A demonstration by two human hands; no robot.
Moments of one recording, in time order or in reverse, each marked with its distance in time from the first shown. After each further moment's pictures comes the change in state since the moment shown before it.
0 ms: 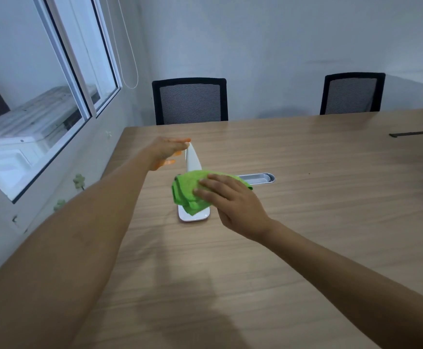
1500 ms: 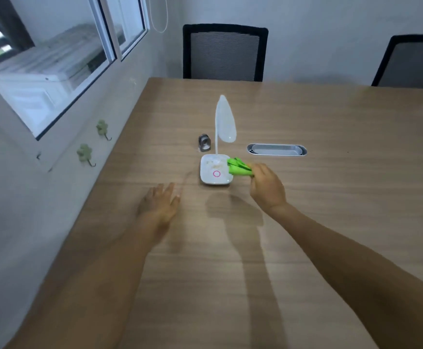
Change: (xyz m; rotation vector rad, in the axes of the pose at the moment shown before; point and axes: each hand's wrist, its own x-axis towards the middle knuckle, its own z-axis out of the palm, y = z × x) left_hand -0.073 -0.244 0.013 0.960 0.155 -0.284; right_hand -0.041 0.041 0.105 0.079 -0.197 0.578
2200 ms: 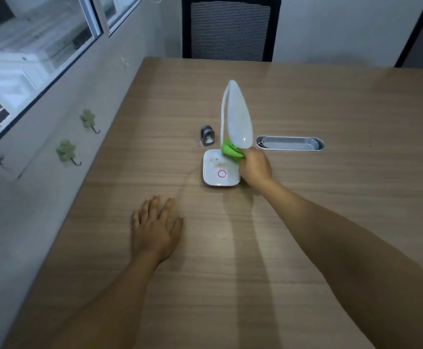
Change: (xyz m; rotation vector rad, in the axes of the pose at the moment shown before) left_hand -0.014 -0.018 0.055 0.052 0.288 -0.001; right_hand 0.085 0.000 0.071 0.068 -0.209 0.212
